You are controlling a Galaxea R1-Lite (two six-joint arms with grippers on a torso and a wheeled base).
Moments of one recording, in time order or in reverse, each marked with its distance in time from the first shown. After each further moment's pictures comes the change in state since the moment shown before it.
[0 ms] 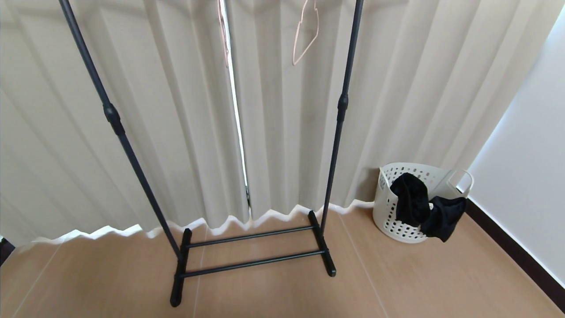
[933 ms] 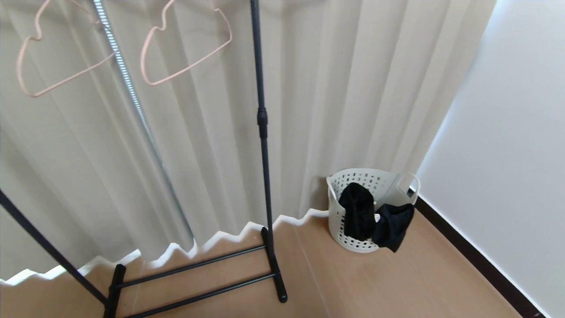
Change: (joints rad) left arm -0.001 0.000 0.000 0.001 0.000 0.001; right arm 0.000 0.000 0.000 -0.001 0.000 0.001
